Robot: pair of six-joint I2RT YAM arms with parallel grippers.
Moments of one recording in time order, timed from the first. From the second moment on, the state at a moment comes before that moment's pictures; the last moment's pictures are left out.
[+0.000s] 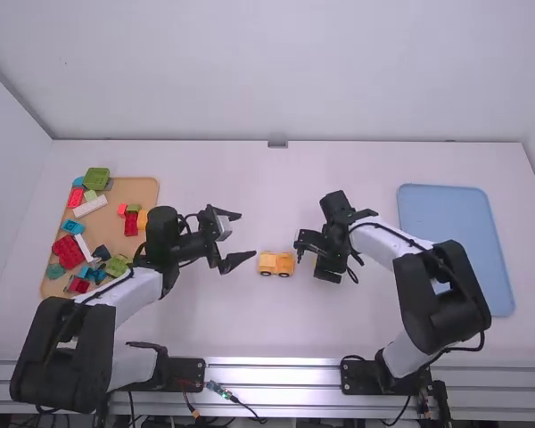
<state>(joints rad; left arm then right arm) -0.09 1.36 0.43 0.51 0.99 0.44 0.37 1.72 0.91 -0.62 -0.15 -1.03</state>
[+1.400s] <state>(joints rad) -0.09 1.36 0.43 0.51 0.99 0.44 0.38 1.72 0.89 -0.60 -0.11 -0.93</state>
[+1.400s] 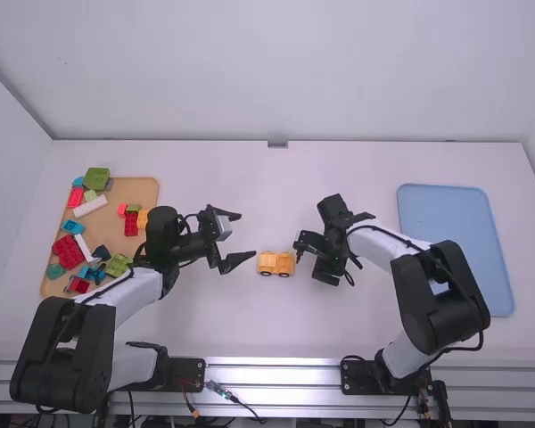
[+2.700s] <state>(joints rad) -0.09 1.36 0.43 0.51 0.99 0.44 0.38 1.88 1.01 -0.71 -0.08 -0.89</state>
